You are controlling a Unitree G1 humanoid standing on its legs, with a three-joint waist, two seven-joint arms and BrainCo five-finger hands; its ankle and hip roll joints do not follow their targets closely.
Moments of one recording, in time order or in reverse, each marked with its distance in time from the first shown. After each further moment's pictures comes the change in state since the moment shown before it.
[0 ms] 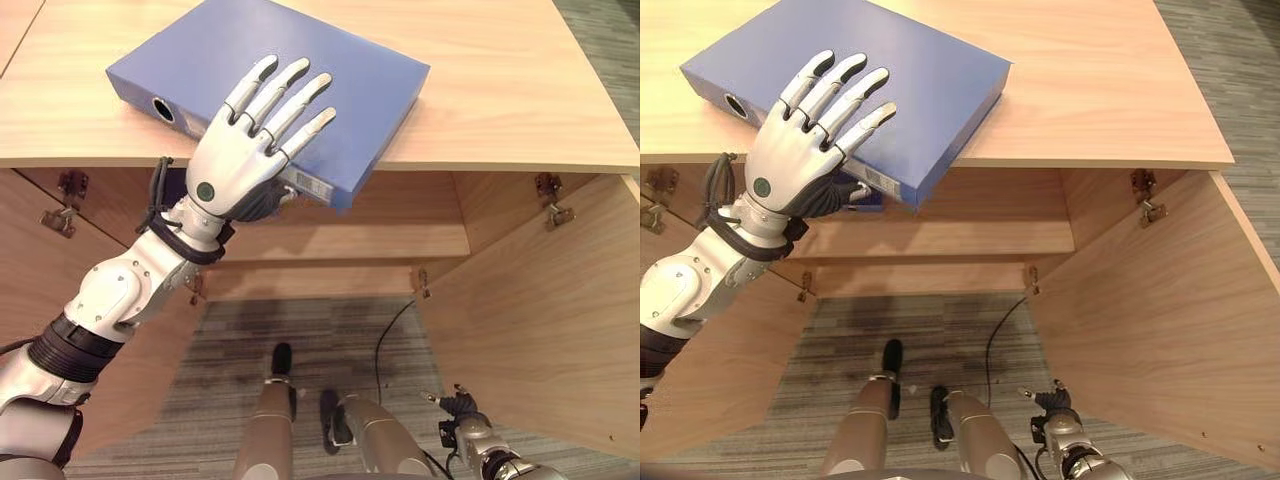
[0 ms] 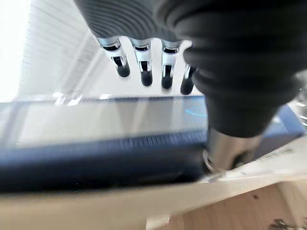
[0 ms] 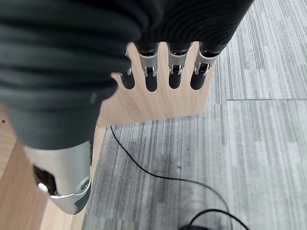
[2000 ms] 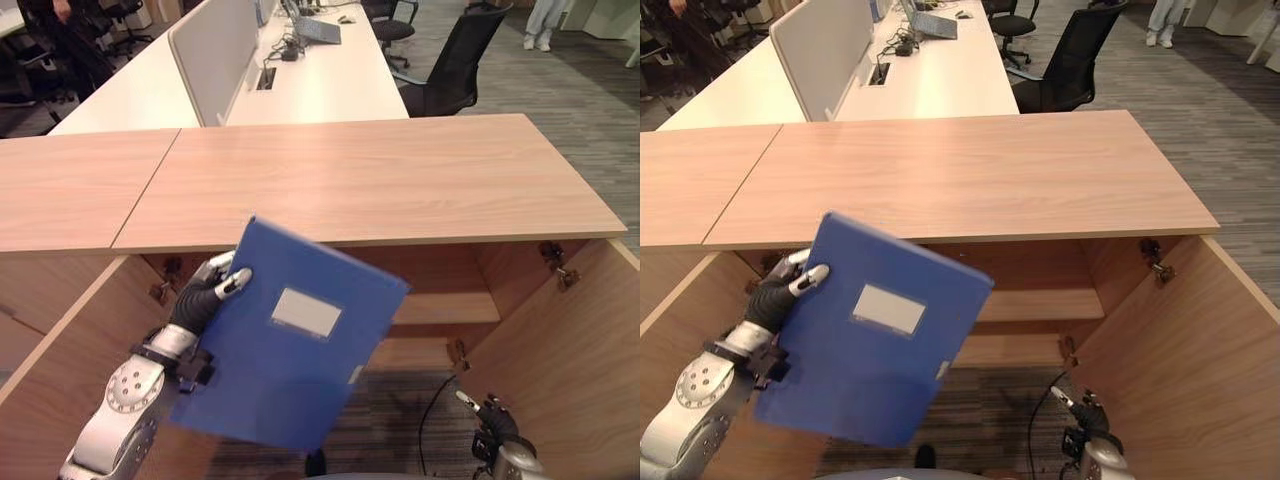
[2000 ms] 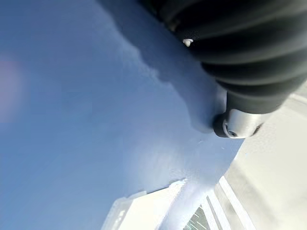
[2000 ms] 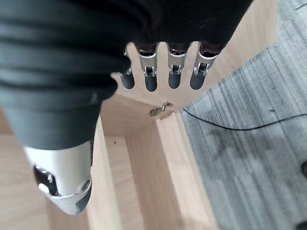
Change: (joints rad) left arm 0.833 -0.242 0.335 -0.122 -1.399 0.004 -0.660; right arm 0.329 -0.090 -0.270 -0.482 0.200 -0.001 0.150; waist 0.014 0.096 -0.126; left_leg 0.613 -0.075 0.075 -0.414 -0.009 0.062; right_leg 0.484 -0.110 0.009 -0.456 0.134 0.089
